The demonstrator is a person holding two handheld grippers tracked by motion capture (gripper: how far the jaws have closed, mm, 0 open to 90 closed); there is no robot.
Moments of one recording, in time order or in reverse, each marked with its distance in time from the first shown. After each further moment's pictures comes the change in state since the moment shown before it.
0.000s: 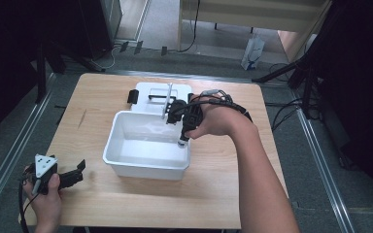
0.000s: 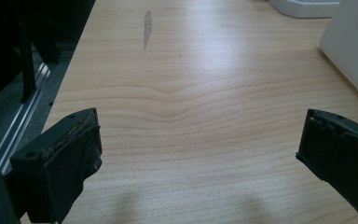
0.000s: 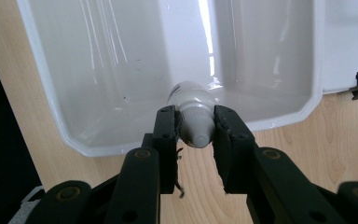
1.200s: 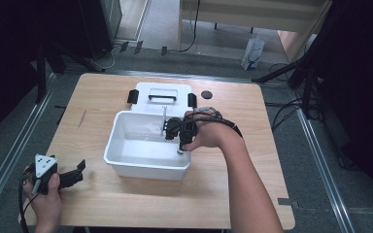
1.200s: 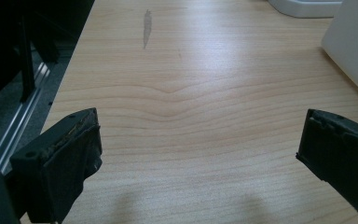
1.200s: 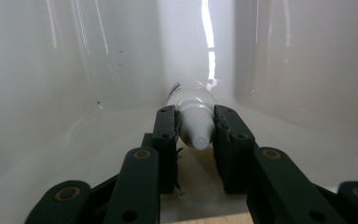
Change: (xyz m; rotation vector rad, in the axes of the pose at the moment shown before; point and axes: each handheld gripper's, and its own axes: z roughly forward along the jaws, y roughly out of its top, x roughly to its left) left arm 0.000 0.000 0.000 0.003 -0.002 0.001; right arm 0.005 0.000 0.068 0.042 -0.039 -0.083
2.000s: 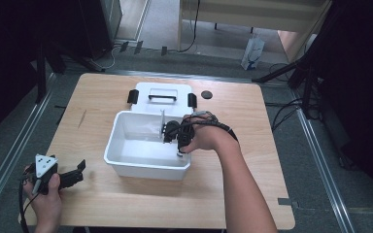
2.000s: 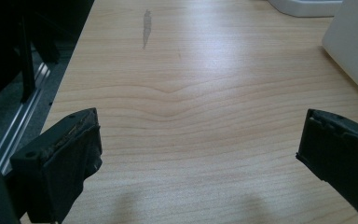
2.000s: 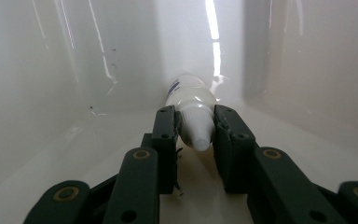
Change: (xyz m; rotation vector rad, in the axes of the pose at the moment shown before) left arm 0.000 0.000 0.000 0.001 0.000 0.004; right arm -0.002 0.005 0.021 0.044 0.018 0.022
